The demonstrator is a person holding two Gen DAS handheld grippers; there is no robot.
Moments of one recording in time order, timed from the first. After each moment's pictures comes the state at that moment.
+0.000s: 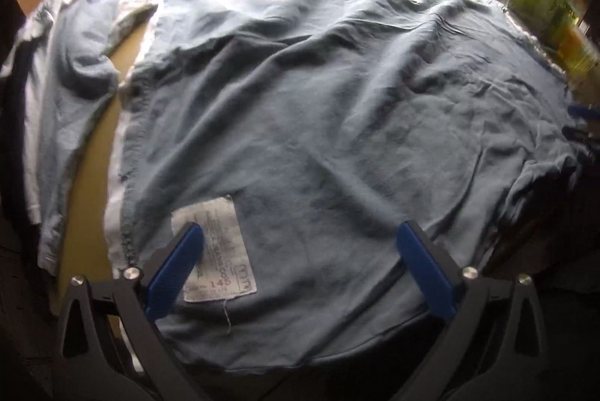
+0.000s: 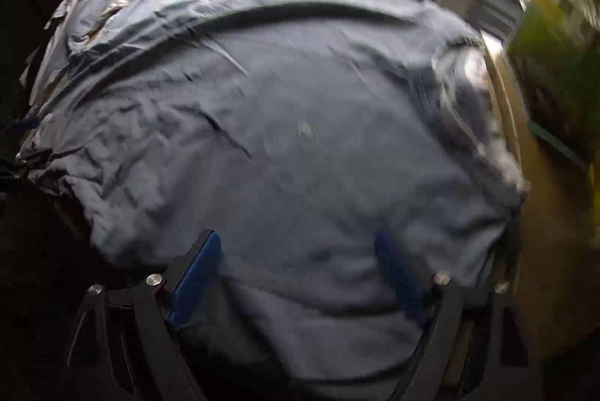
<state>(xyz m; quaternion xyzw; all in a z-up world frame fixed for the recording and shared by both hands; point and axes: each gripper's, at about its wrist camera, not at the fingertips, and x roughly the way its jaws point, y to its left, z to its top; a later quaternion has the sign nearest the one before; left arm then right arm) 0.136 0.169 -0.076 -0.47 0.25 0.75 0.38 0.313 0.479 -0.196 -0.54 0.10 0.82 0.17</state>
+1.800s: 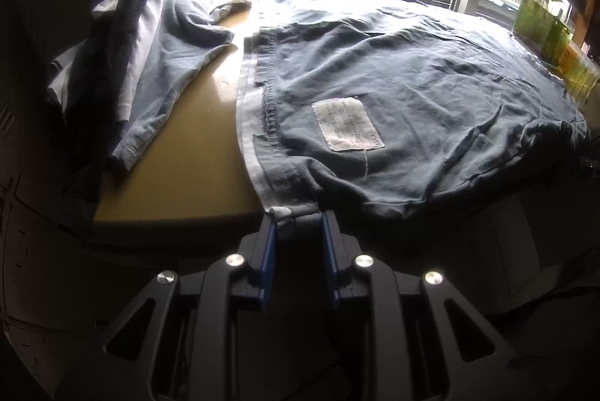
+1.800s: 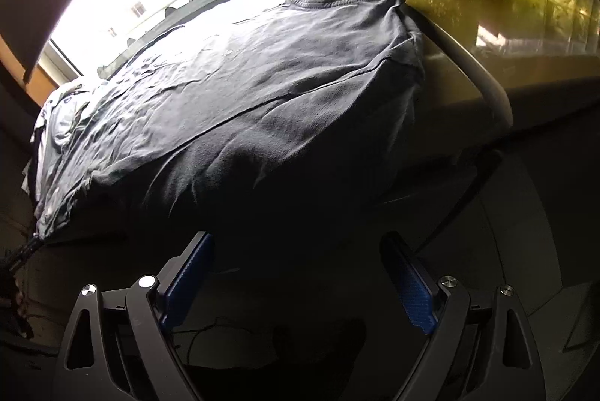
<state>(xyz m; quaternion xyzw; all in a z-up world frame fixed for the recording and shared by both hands) 0.154 0.043 -0.069 -0.42 0.20 0.81 0.36 0.258 0.479 -0.373 -0.40 0.31 0.82 0.25</state>
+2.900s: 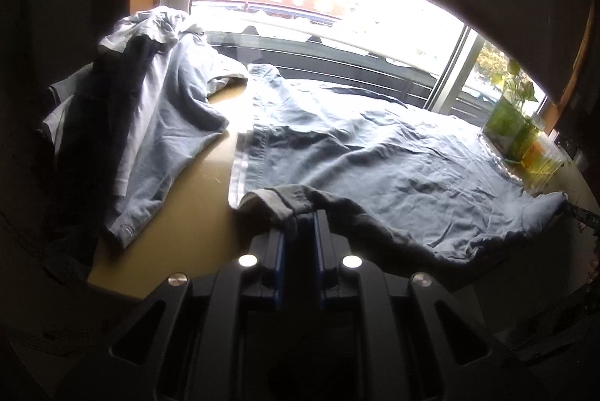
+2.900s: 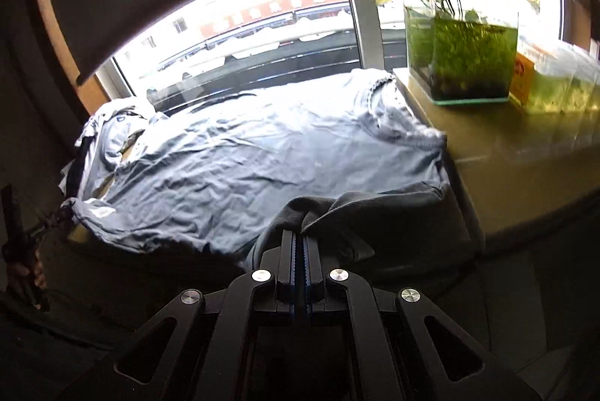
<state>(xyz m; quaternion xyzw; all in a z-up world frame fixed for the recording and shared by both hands) 0.117 0.041 -0.007 -0.37 0.04 0.83 0.41 0.323 0.431 -0.093 -0.33 0.21 0.90 0.21</state>
